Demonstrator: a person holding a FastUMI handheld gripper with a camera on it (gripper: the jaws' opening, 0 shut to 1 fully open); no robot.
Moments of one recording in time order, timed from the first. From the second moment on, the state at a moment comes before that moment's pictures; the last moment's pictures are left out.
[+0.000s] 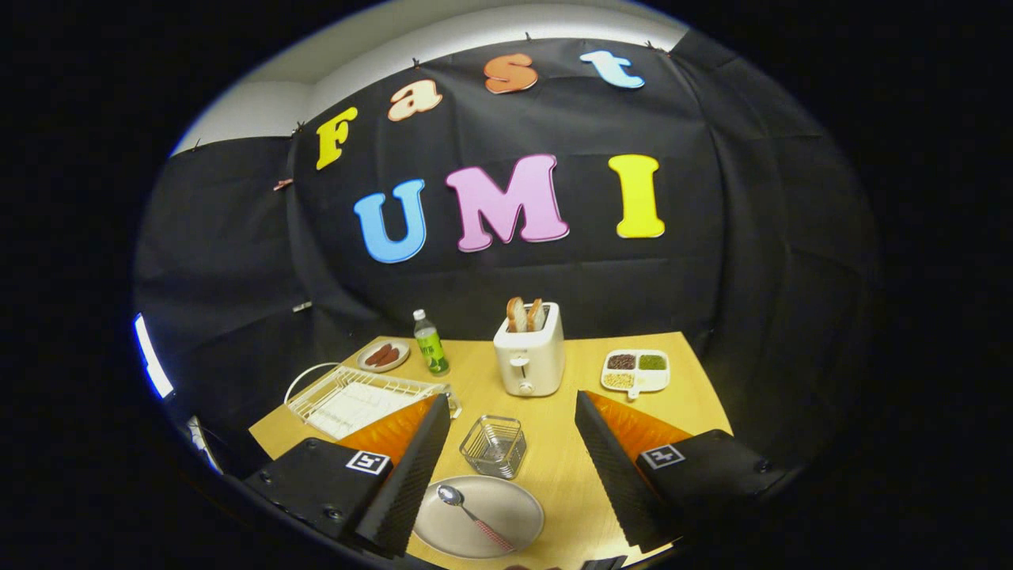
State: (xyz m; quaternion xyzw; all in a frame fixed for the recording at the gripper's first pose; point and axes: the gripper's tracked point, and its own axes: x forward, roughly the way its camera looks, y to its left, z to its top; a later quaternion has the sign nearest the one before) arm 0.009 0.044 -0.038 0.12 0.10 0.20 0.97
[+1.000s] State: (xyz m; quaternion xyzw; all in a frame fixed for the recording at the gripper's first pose) arm -0.104 0.118 -0.011 0.11 0.08 0.11 0.98
